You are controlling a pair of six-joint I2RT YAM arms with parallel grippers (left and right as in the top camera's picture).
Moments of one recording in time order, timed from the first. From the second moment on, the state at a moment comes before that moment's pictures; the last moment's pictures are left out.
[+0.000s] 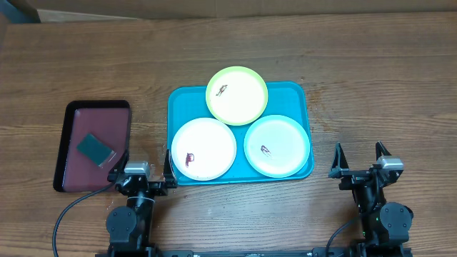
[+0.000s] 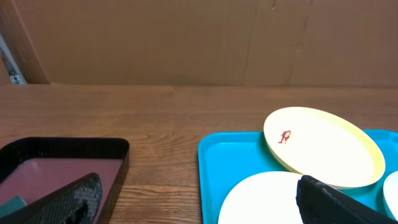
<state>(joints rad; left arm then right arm) 0.00 0.02 0.01 -0.08 0.02 -0.04 0.02 0.01 0.02 -0.04 -0.04 0.13</state>
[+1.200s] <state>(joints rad) 0.00 0.02 0.01 0.00 0.33 -0.30 0.02 0.01 0.02 -0.04 -0.04 0.13</state>
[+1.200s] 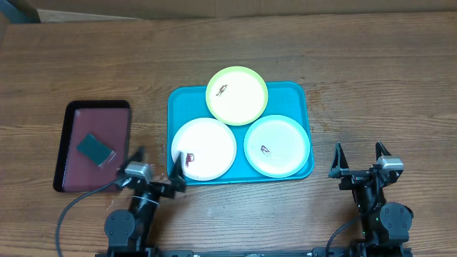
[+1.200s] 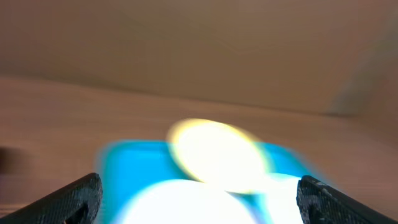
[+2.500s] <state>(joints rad) 0.17 1.17 1.56 -1.17 0.12 -0.06 0.02 0.01 0.02 -0.04 -0.04 0.13</state>
